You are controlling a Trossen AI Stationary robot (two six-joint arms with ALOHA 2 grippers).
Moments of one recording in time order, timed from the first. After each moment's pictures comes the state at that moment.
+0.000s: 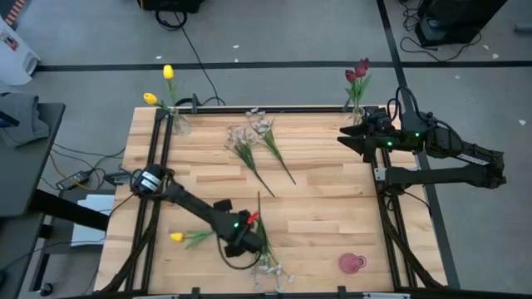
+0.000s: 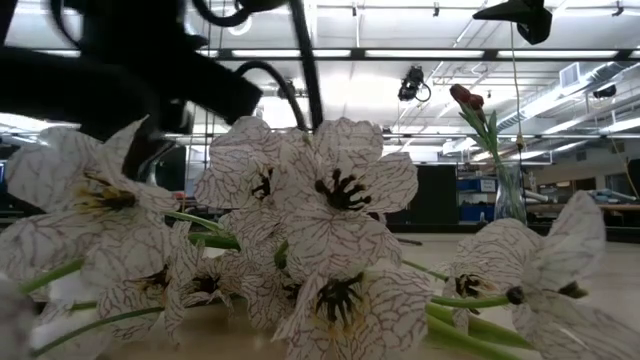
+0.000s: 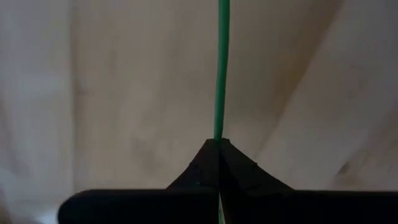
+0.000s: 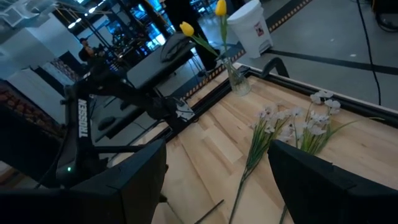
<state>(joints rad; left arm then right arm) -0.46 2.06 1.51 -1.19 -0.14 -0.79 -0.20 0.62 0.92 -0.51 0.05 0.60</state>
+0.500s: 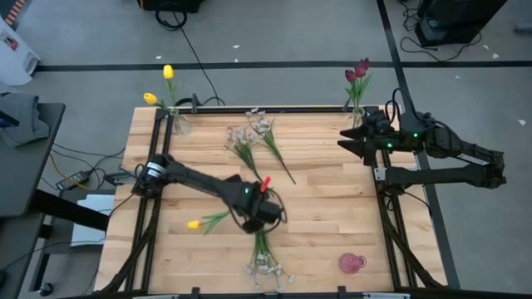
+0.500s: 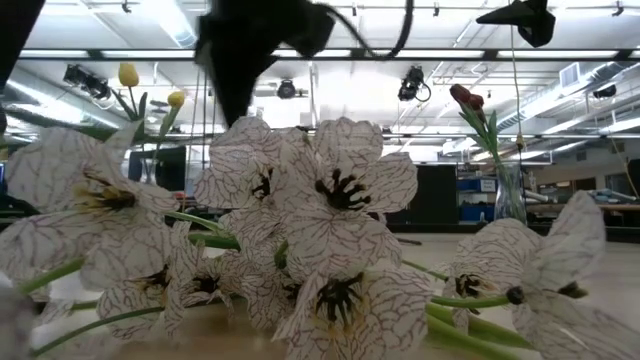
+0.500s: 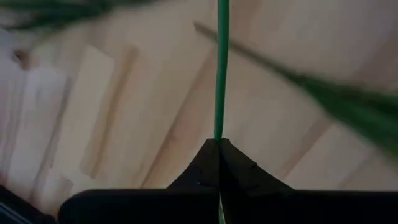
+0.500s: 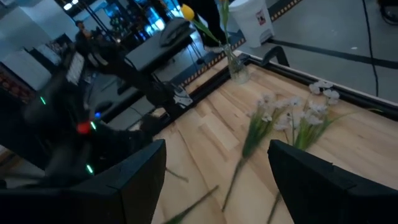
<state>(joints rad) -0.28 2.05 1.87 -1.44 -0.23 -0.79 -0.20 0.62 0.92 -0.57 0.02 0.57</state>
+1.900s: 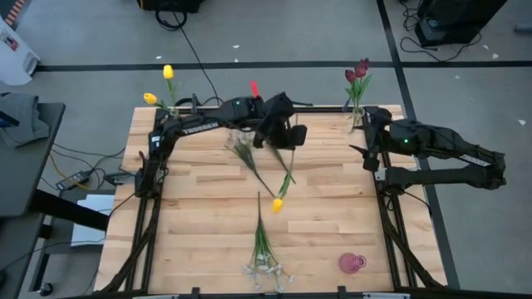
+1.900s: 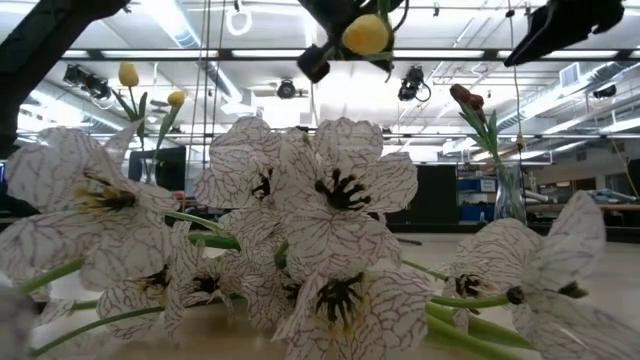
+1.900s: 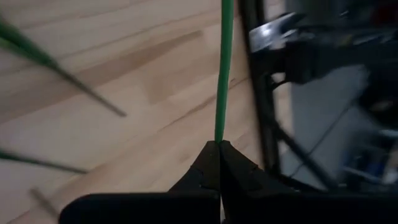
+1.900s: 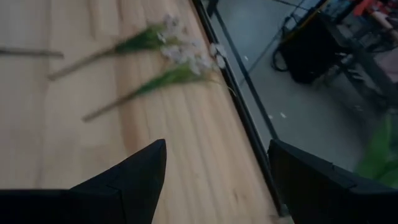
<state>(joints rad) 0.23 2.05 2.18 -0.96 0.23 -1.16 -0.20 0.60 0.92 -0.95 0.33 -0.26</state>
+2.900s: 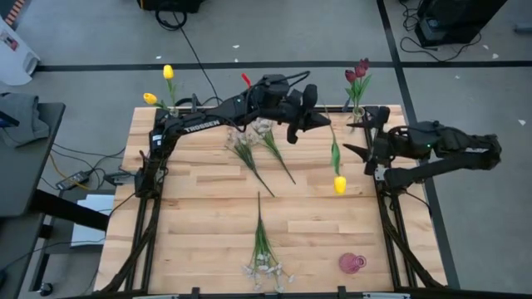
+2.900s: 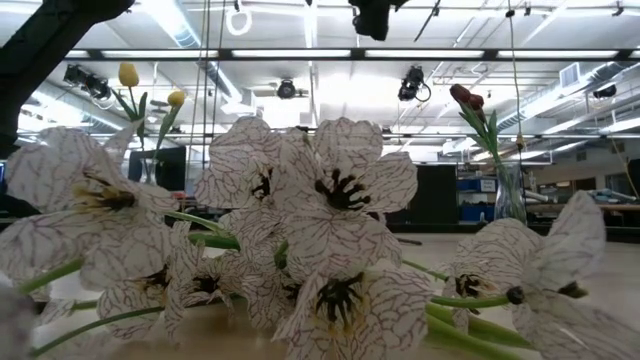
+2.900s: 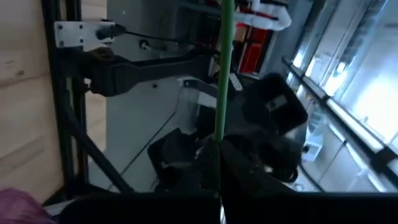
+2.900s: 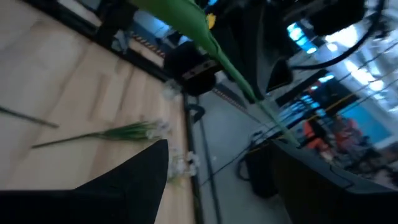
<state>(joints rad) 0.25 2.06 2.17 -0.25 0.34 -1.74 0.13 0.63 0.97 -0.59 0.49 -0.63</state>
